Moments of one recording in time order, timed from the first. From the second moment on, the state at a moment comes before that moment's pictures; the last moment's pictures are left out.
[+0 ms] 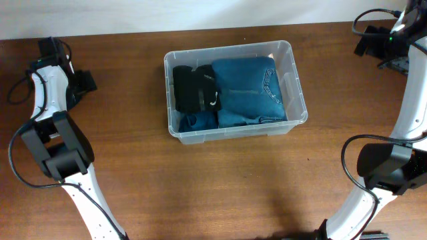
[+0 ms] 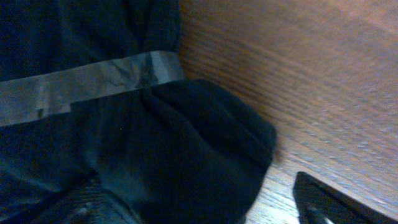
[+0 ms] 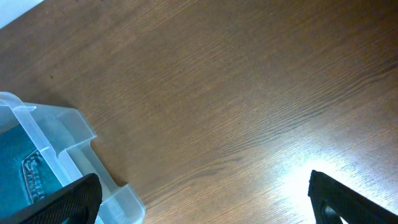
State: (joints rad) left arm 0.31 2.51 2.18 -0.92 -0.13 -0.06; right arm -0.33 2.07 2.42 -1.50 0.04 0.21
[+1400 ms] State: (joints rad) left arm -0.22 2.52 3.05 -1.67 -0.07 -0.05; right arm -0.33 2.07 2.42 -1.50 0.04 0.21
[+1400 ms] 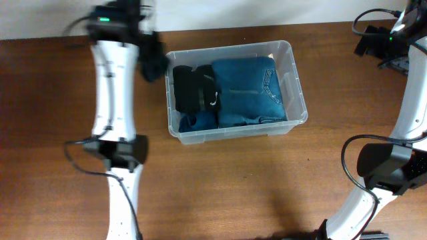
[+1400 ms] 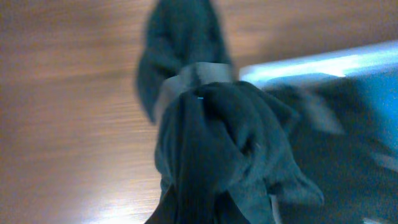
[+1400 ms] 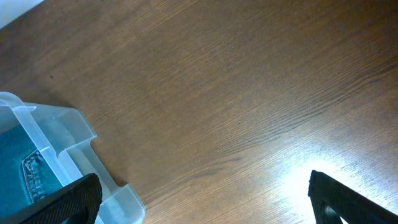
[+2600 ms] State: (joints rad) left arm -0.73 2.51 2.97 -1.65 -0.30 -0.26; right arm -0.33 2.07 2.42 -1.50 0.04 0.21
